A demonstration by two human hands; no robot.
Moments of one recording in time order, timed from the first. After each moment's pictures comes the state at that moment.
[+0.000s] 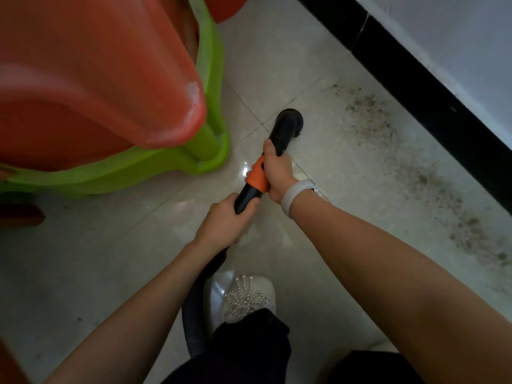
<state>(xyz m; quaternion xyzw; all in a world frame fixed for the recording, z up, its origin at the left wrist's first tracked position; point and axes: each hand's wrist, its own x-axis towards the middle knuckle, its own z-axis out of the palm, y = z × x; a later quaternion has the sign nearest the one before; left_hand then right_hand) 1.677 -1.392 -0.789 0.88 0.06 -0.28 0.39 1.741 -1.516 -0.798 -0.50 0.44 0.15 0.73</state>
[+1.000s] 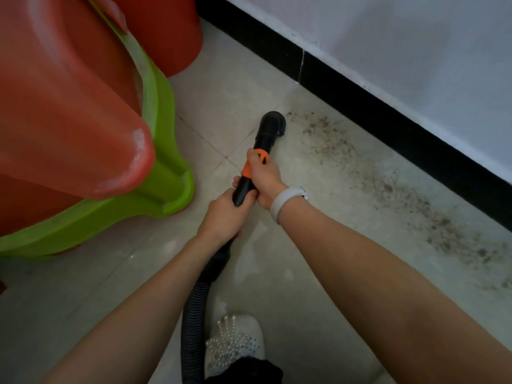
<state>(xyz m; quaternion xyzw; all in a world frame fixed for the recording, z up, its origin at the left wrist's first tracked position) 1.730 -1.466 -0.797 0.87 0.01 -0.26 0.41 1.762 -1.572 -0.789 -0.45 0.43 0.10 0.77</state>
